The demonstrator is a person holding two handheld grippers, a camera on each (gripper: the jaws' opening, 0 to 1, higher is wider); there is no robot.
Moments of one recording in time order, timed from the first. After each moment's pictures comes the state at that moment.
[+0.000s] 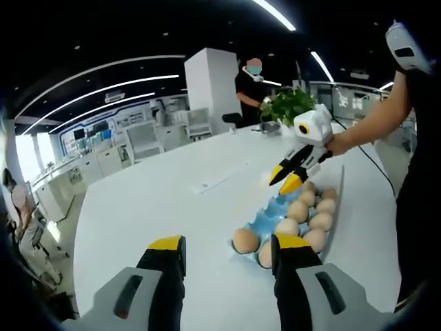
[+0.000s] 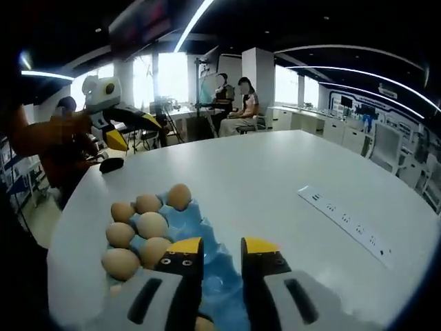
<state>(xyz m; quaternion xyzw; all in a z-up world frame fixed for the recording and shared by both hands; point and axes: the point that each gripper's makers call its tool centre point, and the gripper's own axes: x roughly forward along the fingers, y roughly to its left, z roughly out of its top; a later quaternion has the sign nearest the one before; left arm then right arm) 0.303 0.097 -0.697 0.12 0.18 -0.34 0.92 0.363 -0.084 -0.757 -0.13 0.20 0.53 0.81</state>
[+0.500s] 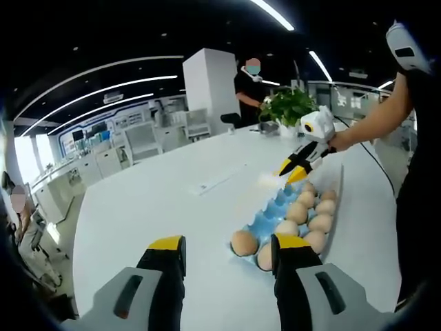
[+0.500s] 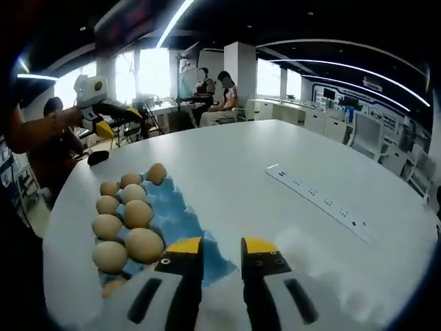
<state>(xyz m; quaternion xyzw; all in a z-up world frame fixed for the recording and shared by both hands) 0.304 0.093 -0.696 0.12 0.18 -0.34 0.91 0.373 -0.148 -0.768 -0.14 0.22 0.48 0.84</state>
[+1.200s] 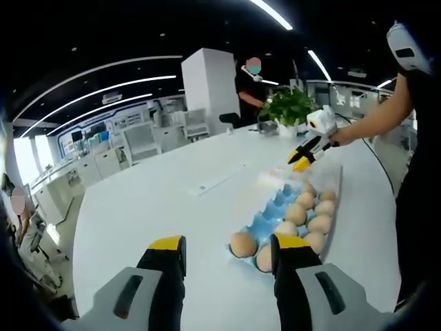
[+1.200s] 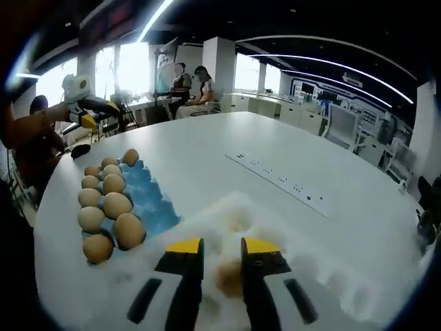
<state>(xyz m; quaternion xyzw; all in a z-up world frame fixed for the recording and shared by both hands) 0.306 0.091 -0.694 0.12 0.17 -0.35 0.91 0.387 -0.228 -0.768 -0.15 0.24 0.41 0.87</state>
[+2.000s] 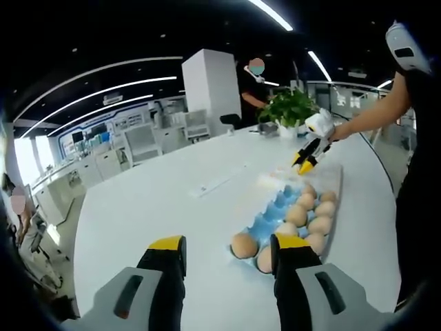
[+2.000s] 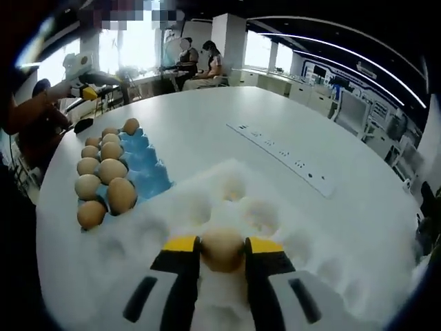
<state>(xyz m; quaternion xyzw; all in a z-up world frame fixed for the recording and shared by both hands) 0.305 0.094 -0.691 0.12 0.17 -0.34 0.92 0.385 -0.244 -0.792 -0.20 0.32 0.43 0.82</state>
